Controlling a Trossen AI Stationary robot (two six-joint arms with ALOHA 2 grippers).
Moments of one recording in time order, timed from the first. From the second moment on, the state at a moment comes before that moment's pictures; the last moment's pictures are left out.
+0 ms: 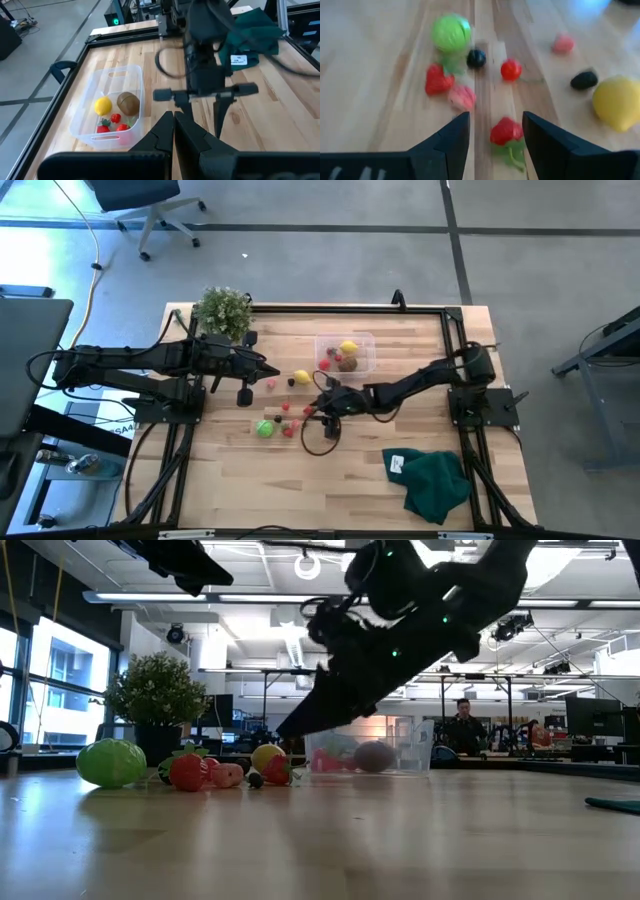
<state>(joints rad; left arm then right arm) 0.19 0.89 0.74 -0.29 0.01 0.18 0.10 1.95 0.98 0.40 0.10 0.04</state>
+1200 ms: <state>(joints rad) 0.19 0.89 0.74 -0.29 0.01 0.18 0.08 2.06 1.01 0.45 0.10 0.13</state>
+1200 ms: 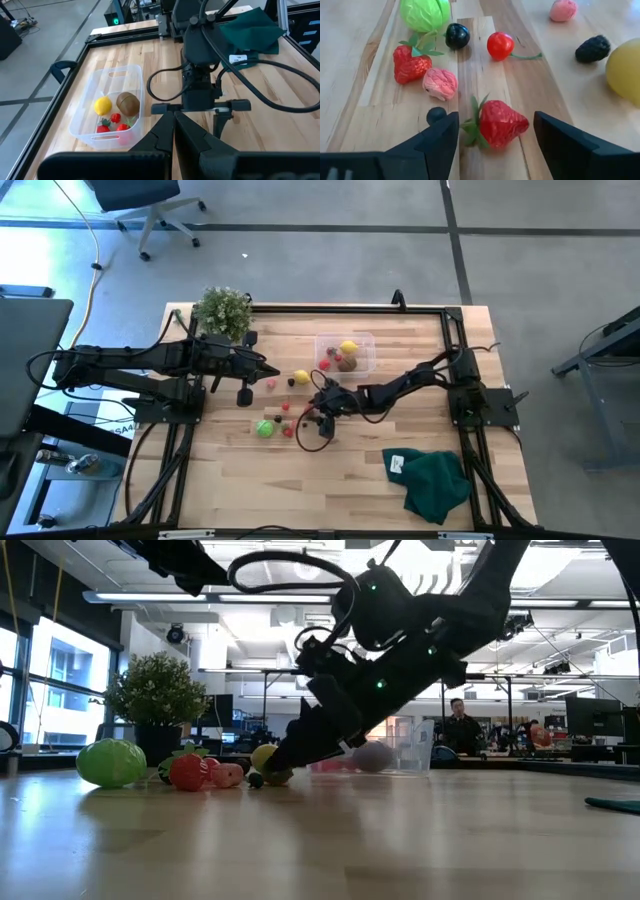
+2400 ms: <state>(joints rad) 0.19 0.89 0.74 -0.29 0.01 0.18 0.08 2.08 1.01 0.47 0.09 0.13</state>
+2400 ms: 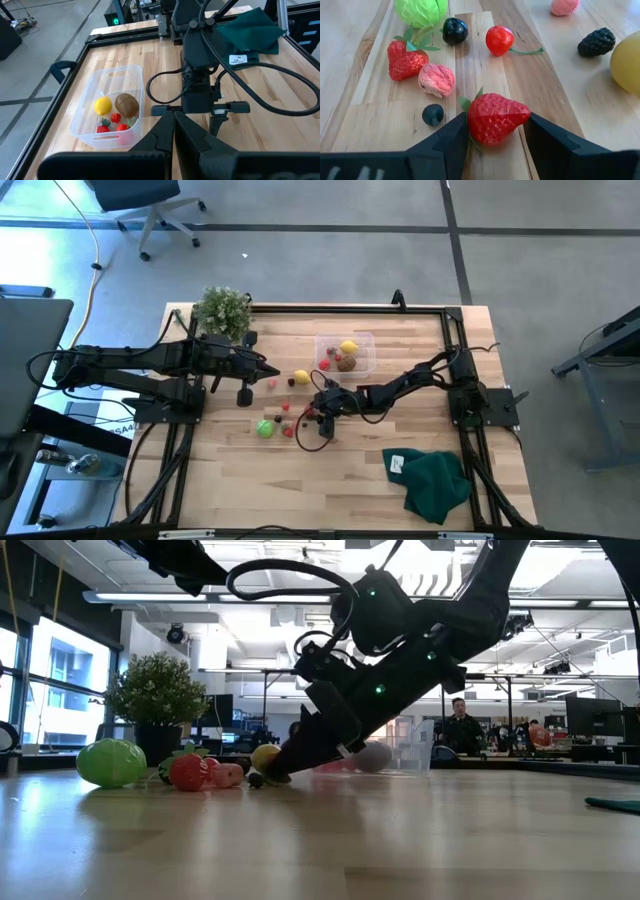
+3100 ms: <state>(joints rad) 0.19 0.89 0.74 -0.29 0.01 0.18 0.08 1.98 1.01 0.50 0.12 0.11</state>
